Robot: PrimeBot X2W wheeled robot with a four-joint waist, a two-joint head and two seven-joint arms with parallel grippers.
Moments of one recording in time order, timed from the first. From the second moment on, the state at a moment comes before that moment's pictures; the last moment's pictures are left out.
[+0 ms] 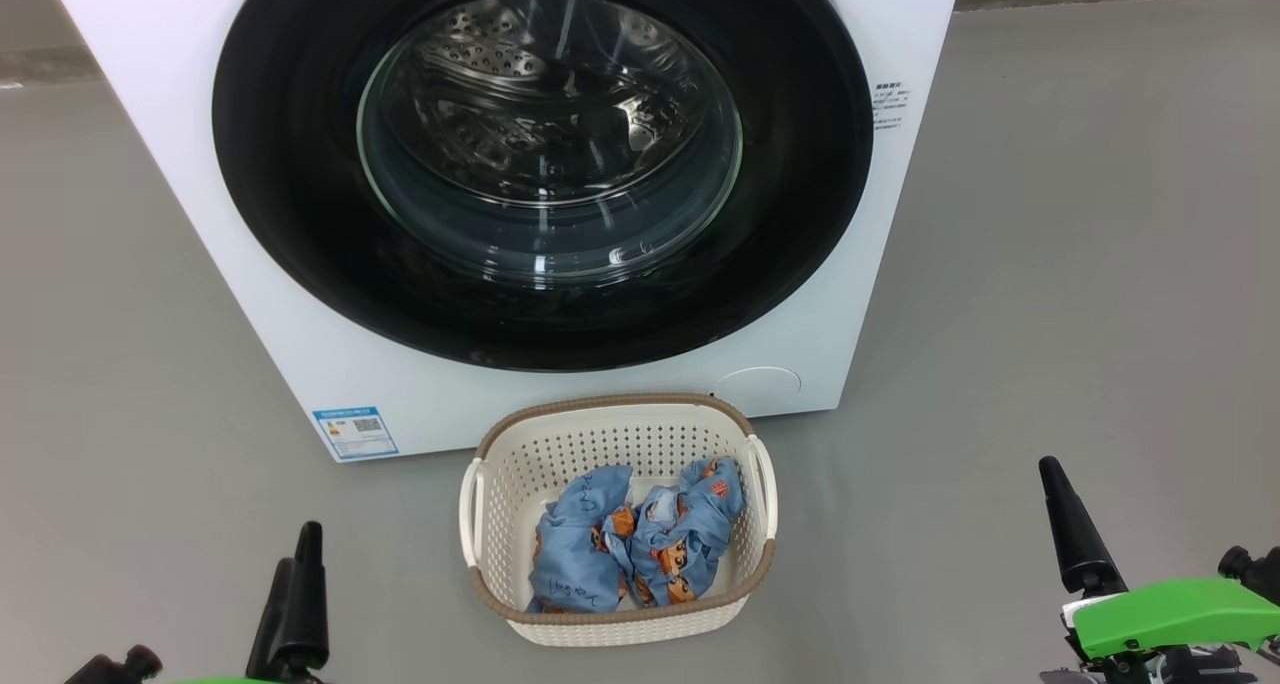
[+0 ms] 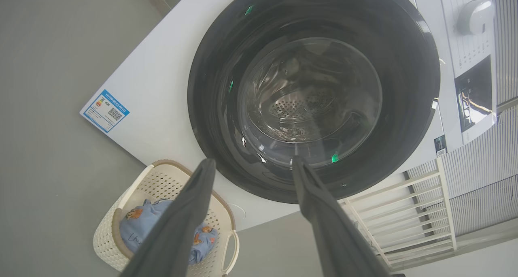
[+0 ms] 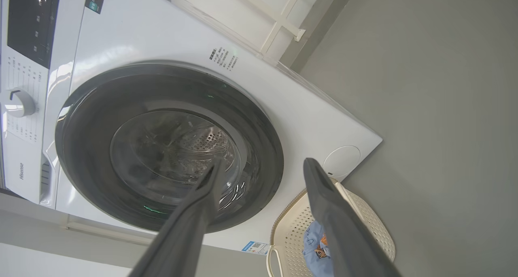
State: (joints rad) left arm -0.02 0.06 -0.02 0.24 -1.13 -0.13 -0.04; right arm -0.01 -0.08 -0.03 0.26 1.15 0.12 -0.04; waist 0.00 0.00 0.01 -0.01
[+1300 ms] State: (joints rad) left arm -0.02 0.10 -0.09 0.21 -0.73 -0.13 -0.15; right arm -0.01 -0.14 0.06 0.20 0.78 0.12 -0.15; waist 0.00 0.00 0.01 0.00
